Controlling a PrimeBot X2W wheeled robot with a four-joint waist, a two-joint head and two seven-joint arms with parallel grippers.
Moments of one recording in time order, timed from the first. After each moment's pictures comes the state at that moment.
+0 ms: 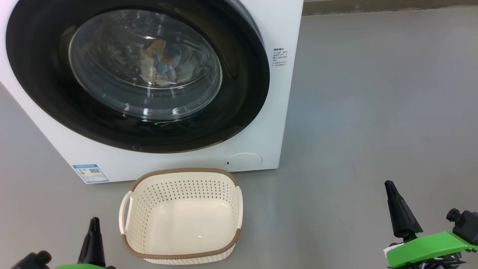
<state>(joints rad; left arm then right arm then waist) 0.02 0.02 0.07 0.17 -0.74 -0.10 -0.12 -0.02 -0.13 0.00 0.13 0.76 0.14 -0.14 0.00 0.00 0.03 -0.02</state>
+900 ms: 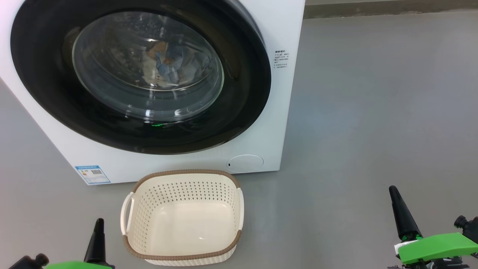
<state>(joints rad) 0.00 0.02 0.07 0.20 -1.03 -0.11 -0.04 -0.03 -0.12 -0.03 0.18 1.06 0.14 -0.07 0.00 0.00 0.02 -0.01</state>
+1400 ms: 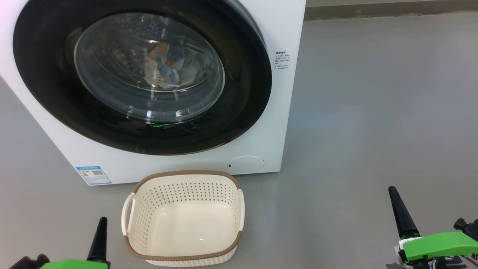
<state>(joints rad) -0.02 0.02 0.08 0.22 -1.19 -0.11 0.00 -0.04 -0.10 -0.05 0.20 1.21 0.13 -0.03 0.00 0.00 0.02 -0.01</state>
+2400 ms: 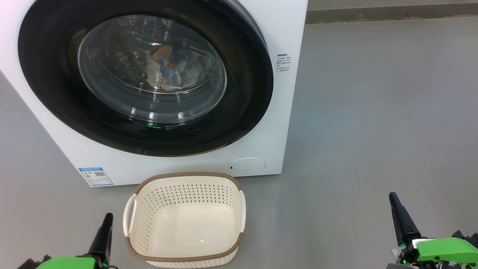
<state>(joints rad) -0.05 0.02 0.08 0.25 -1.52 -0.12 0.08 -0.05 -0.07 -0.09 0.25 1.54 0.13 0.06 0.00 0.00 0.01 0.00</state>
